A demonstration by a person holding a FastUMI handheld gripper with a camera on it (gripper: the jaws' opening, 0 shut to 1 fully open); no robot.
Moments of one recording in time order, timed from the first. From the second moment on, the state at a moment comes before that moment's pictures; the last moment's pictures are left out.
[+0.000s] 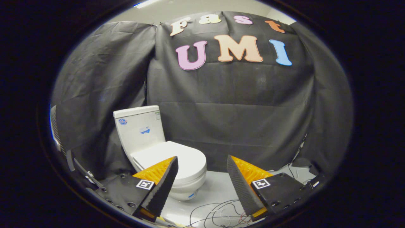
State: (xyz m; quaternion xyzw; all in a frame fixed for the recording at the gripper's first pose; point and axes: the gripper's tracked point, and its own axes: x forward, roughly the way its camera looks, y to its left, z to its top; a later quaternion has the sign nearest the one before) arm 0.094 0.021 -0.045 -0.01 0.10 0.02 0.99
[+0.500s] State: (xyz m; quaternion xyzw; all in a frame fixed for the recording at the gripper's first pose) arm 0.119 0.052 0.009 -0.02 -0.01 -0.08 1.00
